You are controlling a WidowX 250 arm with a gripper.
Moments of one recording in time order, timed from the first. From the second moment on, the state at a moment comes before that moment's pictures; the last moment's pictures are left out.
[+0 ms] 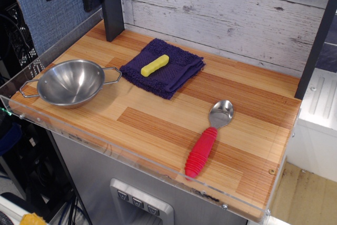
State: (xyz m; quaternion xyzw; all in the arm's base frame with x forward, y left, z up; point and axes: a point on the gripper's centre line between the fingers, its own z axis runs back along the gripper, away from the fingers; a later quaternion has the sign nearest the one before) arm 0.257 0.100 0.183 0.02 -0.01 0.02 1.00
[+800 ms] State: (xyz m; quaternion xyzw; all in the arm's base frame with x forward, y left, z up) arm 0.250 0.106 0.176 0.01 0.01 0.02 1.00
